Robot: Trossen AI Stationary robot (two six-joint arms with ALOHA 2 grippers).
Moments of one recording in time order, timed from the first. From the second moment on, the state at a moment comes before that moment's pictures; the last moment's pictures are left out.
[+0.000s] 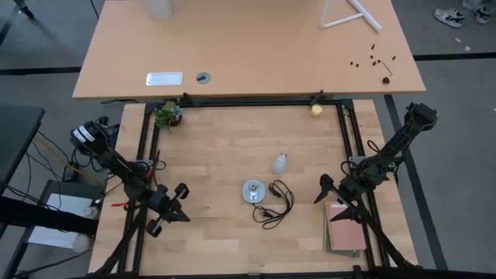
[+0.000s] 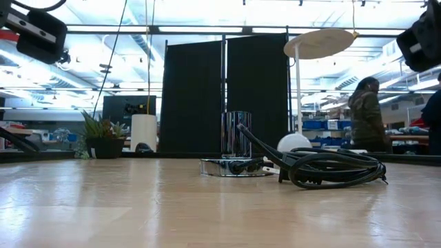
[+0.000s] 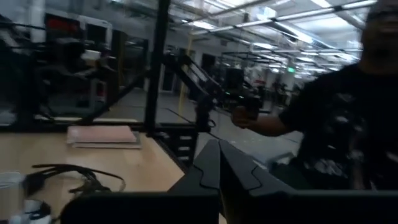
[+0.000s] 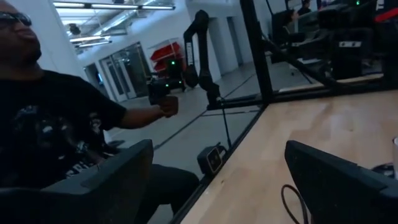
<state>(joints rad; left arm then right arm) -0.85 1.33 0.01 1.56 -0.36 -0.12 0.77 0.63 0.01 0.71 0.21 0.29</state>
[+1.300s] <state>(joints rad) -0.85 1.32 0.01 1.46 -0.29 -0.45 0.76 0.64 0.01 0.70 0.24 0.29</state>
